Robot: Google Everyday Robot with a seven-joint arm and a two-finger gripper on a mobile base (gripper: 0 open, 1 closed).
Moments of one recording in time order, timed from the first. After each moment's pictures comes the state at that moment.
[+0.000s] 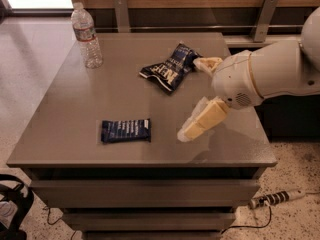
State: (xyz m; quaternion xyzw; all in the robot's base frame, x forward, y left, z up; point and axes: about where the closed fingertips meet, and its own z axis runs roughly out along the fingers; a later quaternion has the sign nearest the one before) arm 0.480 -0.068 0.911 -0.58 0.68 0.18 0.40
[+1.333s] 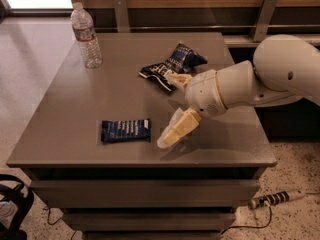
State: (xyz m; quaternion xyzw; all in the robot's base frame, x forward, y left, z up) arm 0.501 -0.013 0.858 -0.60 0.63 0.27 0.41
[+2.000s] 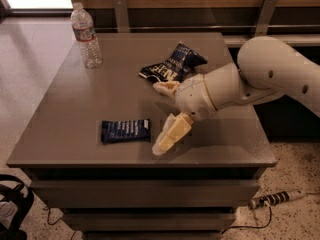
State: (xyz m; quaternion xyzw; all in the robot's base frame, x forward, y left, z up) arm 0.491 0.008 0.842 -0.63 0.61 0.31 0.37
